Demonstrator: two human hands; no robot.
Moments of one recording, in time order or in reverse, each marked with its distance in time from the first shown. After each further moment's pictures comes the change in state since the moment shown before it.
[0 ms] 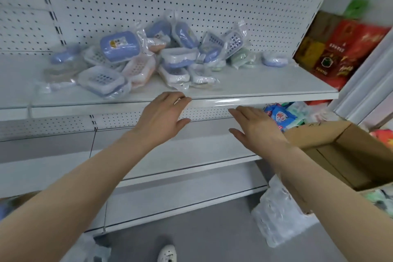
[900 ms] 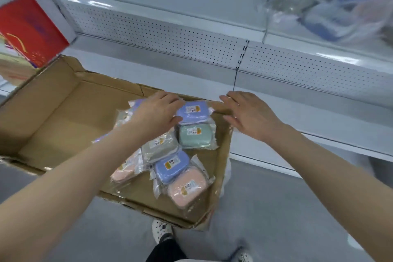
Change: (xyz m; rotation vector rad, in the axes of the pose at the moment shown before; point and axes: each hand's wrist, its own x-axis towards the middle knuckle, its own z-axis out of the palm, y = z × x) left_hand -0.479 -0.269 -0.173 0.186 -0.353 -0.393; right_hand 0.086 -0.534 0.012 0.343 -0.180 -0.609
